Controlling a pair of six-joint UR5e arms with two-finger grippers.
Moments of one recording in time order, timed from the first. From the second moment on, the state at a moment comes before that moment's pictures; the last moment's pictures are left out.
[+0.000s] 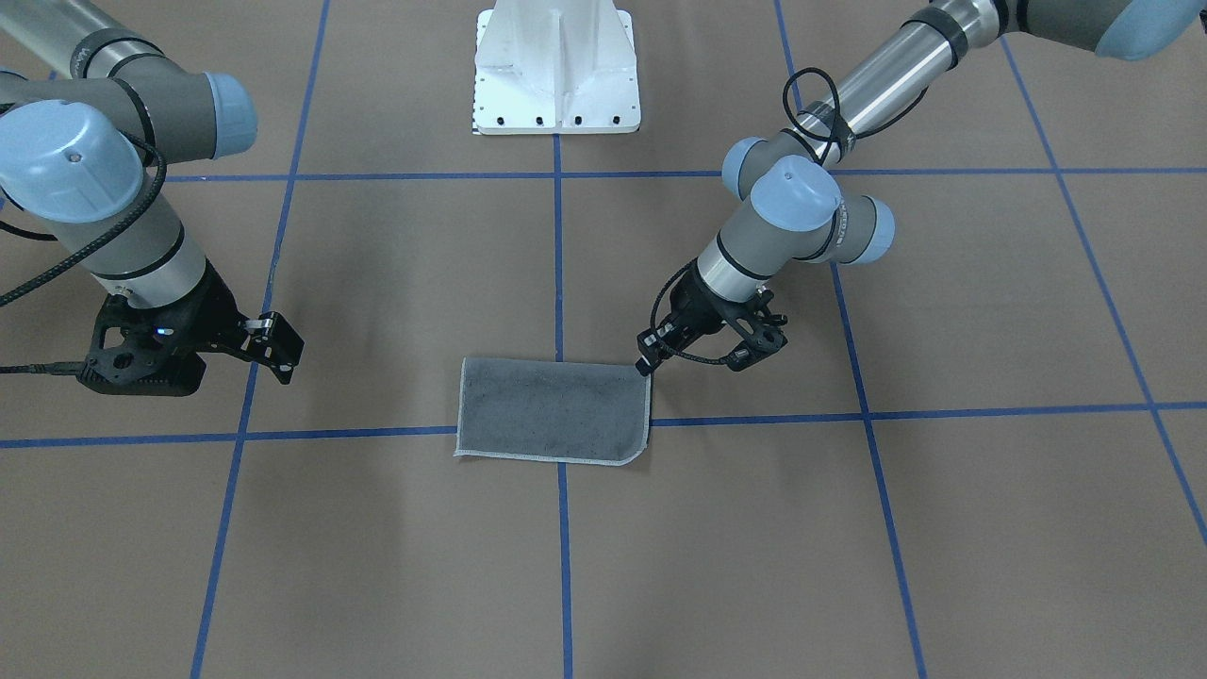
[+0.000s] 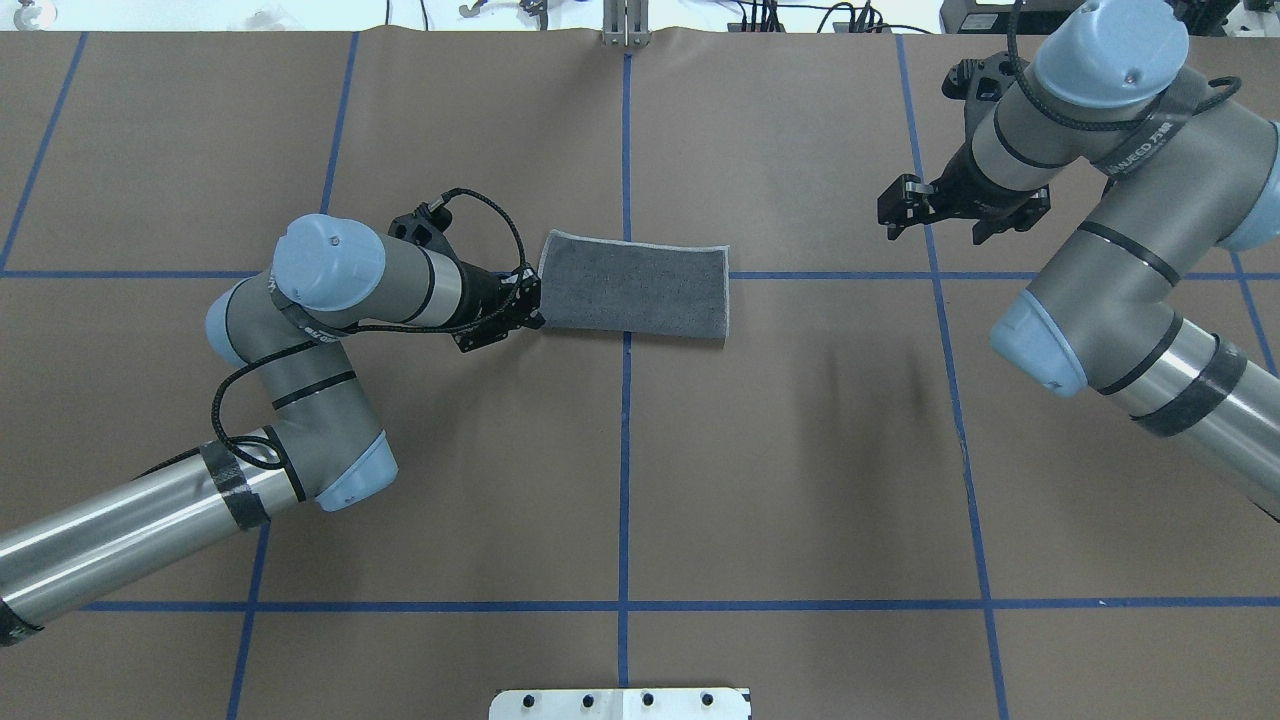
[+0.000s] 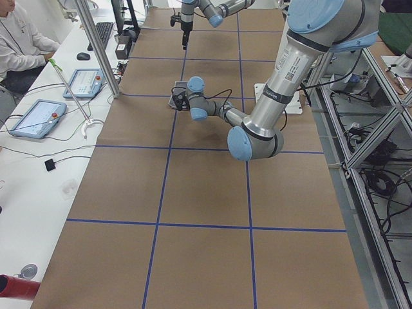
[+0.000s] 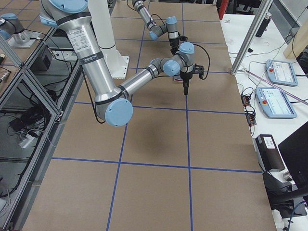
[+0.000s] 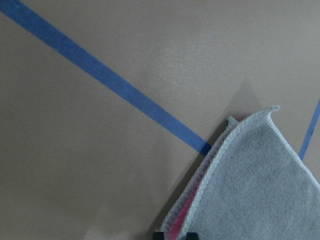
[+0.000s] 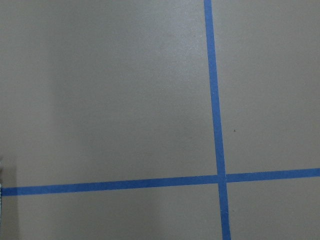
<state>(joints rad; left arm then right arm) -0.62 -2.18 -1.30 -2.49 -1.91 -1.88 0.91 -1.14 1.72 -1.51 2.04 0.95</state>
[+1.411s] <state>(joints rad) -0.62 -1.80 -1.65 -2.54 -1.93 -1.73 0.91 -1.16 1.75 -1.51 2.03 0.95</state>
